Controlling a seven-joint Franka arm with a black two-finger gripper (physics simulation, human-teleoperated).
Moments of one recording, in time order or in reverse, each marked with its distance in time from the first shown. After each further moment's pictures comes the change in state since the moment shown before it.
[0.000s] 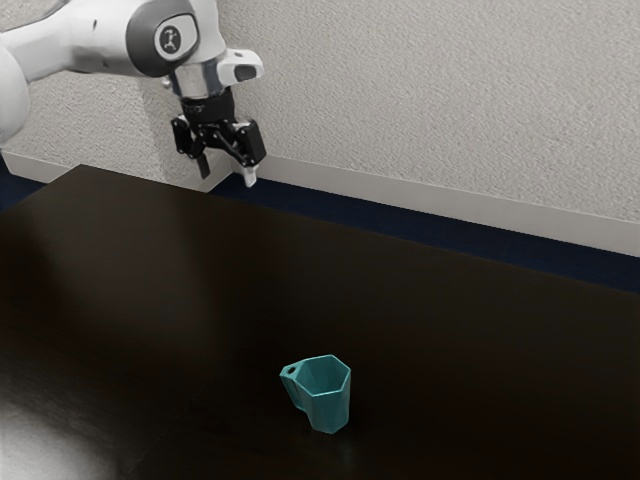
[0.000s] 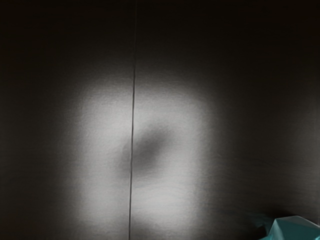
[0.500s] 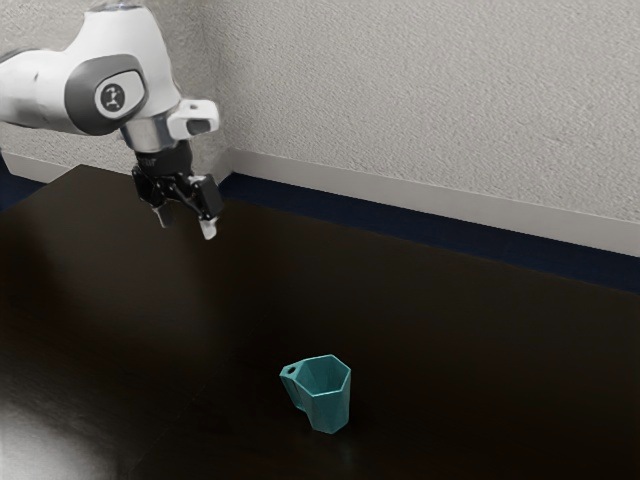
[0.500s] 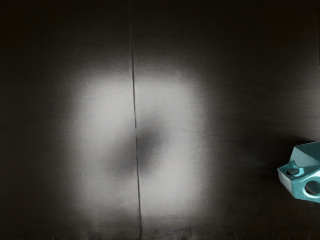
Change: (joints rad) arm -0.021 -0.293 0.011 -0.444 0.055 0.150 0.056
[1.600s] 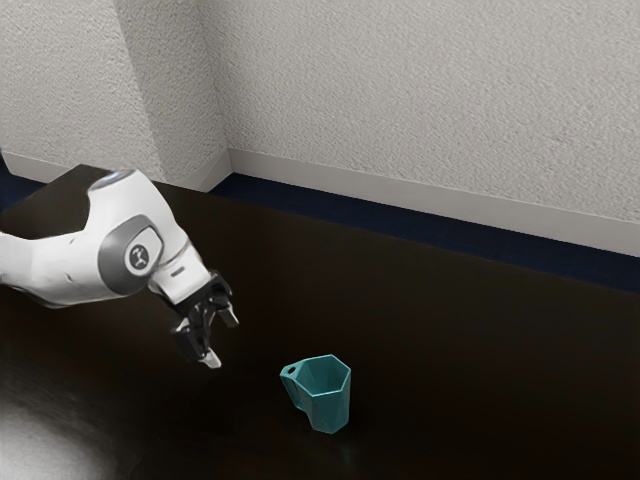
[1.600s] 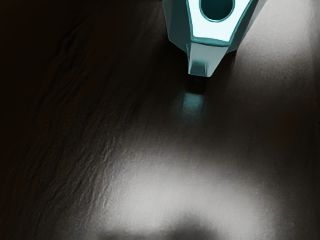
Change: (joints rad) arm -0.077 0.010 0.050 -0.546 -0.351 0.644 1.457
